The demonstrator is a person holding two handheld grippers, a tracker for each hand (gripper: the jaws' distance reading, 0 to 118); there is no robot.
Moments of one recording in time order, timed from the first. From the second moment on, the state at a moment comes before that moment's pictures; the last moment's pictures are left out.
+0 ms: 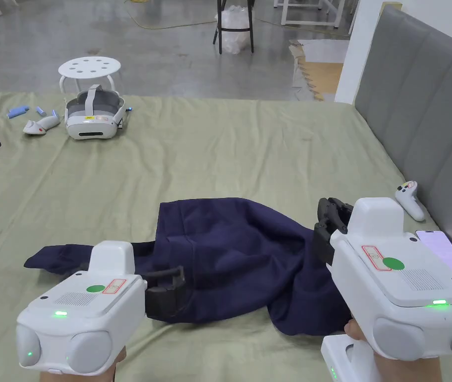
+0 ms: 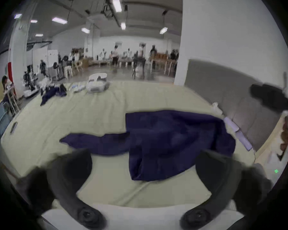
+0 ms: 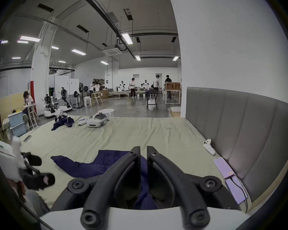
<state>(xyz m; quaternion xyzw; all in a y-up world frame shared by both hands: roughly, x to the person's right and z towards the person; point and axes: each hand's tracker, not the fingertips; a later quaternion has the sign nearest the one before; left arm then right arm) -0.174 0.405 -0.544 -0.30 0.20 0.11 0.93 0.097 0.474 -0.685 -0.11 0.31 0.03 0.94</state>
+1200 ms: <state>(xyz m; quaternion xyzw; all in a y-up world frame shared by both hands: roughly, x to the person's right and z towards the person) -0.213 0.345 -0.496 -0.40 0.24 0.15 0.87 0.006 0.305 -0.892 -0.48 0.35 0.17 0.78</state>
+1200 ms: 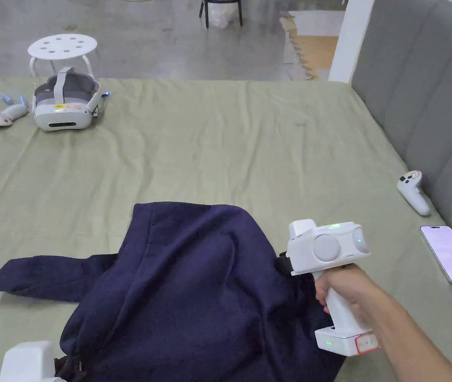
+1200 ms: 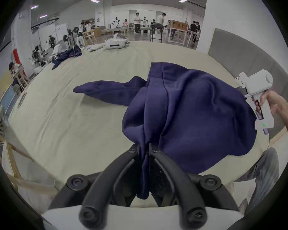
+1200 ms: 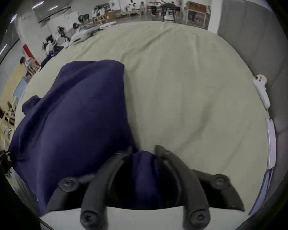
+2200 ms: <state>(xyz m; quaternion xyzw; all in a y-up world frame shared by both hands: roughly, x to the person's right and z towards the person) -0.395 0.802 -0.699 -0.07 0.29 0.08 0.95 0.036 0.837 -0.973 -0.01 0.23 0.08 0.97</state>
